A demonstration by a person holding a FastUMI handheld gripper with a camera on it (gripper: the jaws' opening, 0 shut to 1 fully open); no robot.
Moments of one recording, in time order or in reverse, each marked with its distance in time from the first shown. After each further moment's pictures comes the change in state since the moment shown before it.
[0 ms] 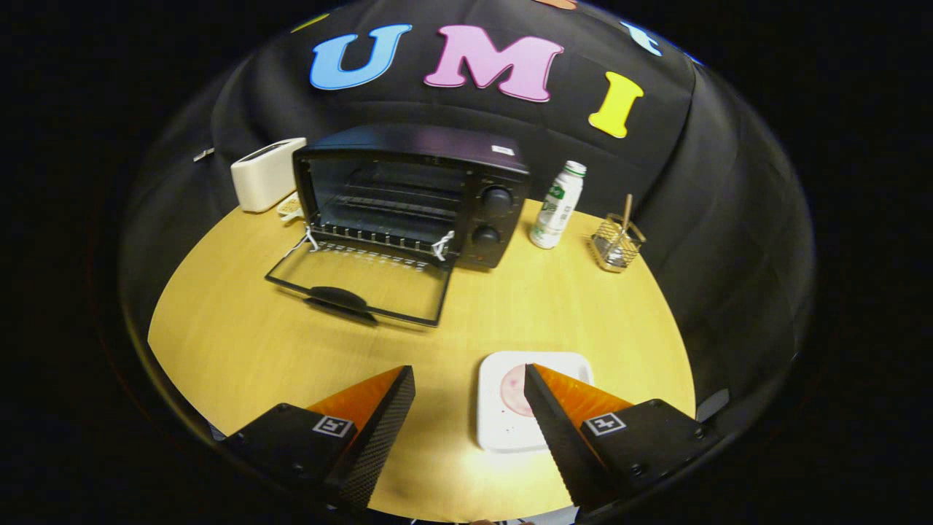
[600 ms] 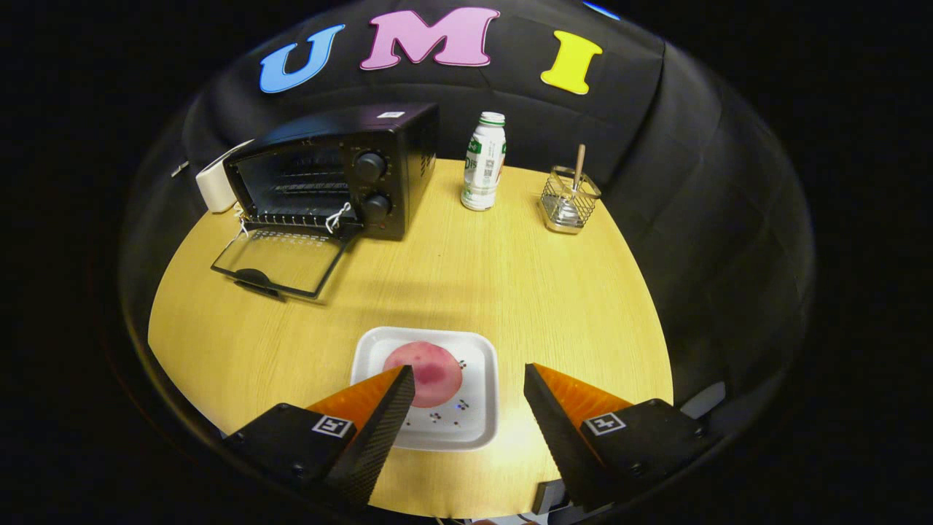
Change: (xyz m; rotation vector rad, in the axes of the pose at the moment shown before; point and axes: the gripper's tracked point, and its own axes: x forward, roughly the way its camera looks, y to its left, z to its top) arm 0.040 -0.122 -0.043 0.070 0.147 0.037
